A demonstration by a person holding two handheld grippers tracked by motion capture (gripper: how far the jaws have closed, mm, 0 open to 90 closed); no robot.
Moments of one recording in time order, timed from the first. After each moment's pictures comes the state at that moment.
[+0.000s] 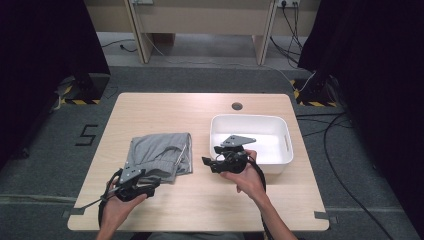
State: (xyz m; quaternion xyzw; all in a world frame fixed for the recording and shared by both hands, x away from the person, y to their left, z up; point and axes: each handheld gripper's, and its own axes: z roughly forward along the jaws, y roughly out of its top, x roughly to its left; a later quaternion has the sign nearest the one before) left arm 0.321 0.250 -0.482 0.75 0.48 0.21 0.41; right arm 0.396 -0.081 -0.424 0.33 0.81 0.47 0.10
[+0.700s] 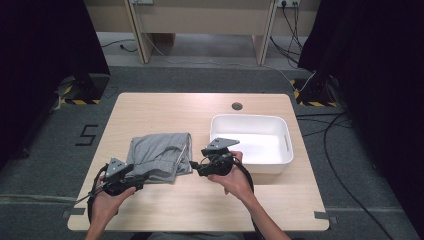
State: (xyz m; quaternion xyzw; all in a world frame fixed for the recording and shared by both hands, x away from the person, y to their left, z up) left arm 0.331 0.280 -0.474 0.72 0.51 0.23 0.42; right arm 0.394 -0.046 -0.431 0.31 0.83 0.46 0.09
